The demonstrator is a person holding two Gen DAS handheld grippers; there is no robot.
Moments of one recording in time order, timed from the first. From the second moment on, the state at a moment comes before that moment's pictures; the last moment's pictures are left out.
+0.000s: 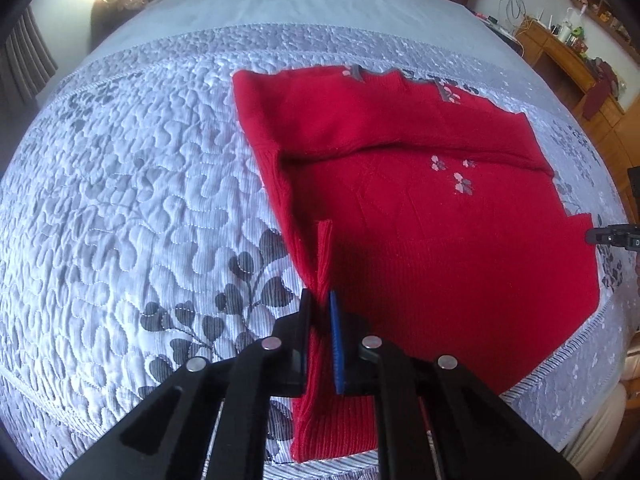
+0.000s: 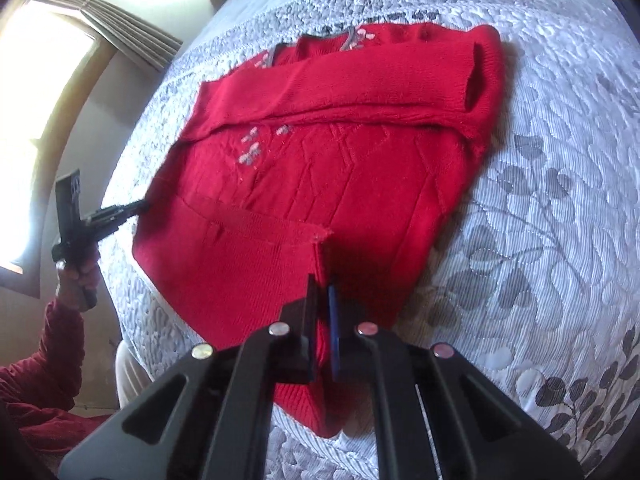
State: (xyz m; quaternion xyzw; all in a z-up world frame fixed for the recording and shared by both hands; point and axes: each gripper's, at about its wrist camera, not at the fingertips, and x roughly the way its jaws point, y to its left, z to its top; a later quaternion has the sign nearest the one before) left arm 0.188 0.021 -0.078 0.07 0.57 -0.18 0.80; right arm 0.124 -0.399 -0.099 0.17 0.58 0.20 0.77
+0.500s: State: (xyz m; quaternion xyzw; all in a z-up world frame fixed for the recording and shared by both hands) left arm 0.219 -0.011 -0.079 0.14 0.54 -0.23 0.80; right arm 0.125 -0.404 -0.106 0.17 0.58 0.19 0.77
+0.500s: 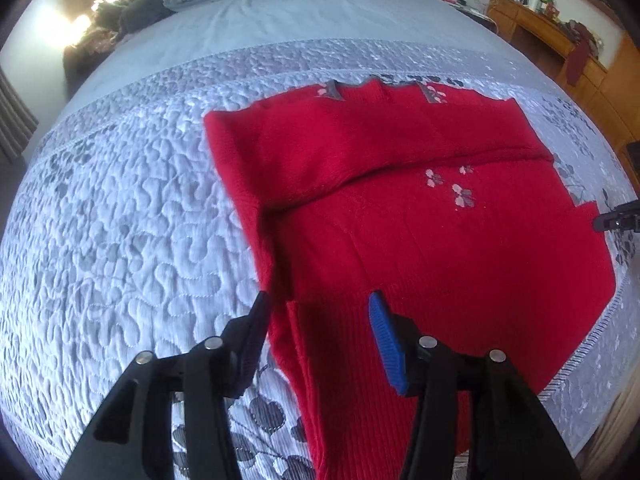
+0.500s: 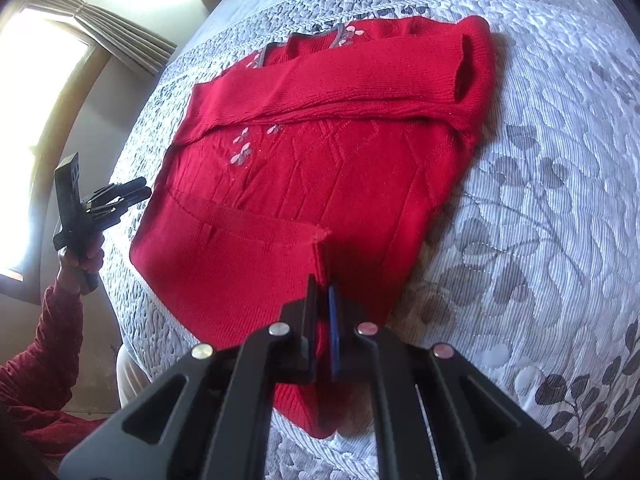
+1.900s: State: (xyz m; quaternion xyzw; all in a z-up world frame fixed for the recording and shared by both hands) left arm 0.304 0.005 -0.031 -0.05 0.50 -0.18 0.84; right arm 0.186 -0.453 -0.025 0.21 0.48 0.17 0.83
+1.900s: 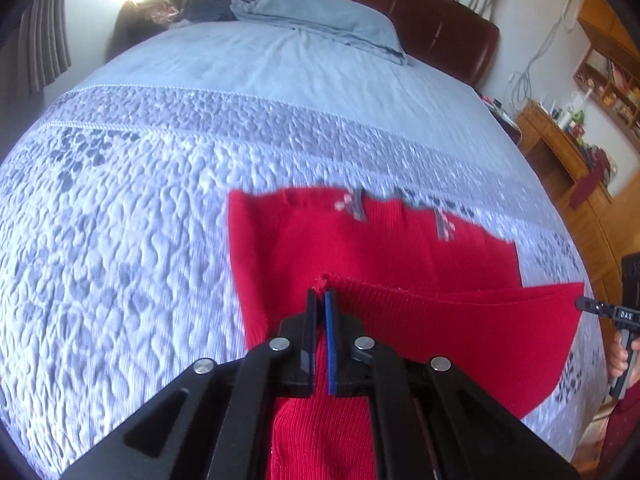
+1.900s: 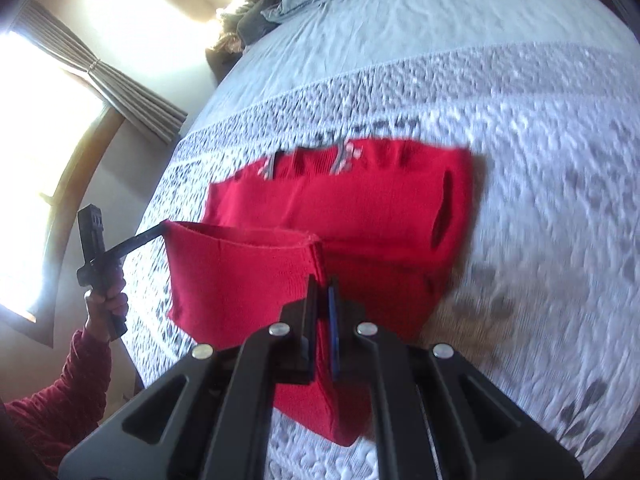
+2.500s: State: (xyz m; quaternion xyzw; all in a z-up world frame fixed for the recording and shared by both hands) left arm 0.458 -0.048 -0.122 -0.01 0.54 -0.08 0.84; right arm 0.376 -0.468 -0.110 0.17 0.55 0.05 0.81
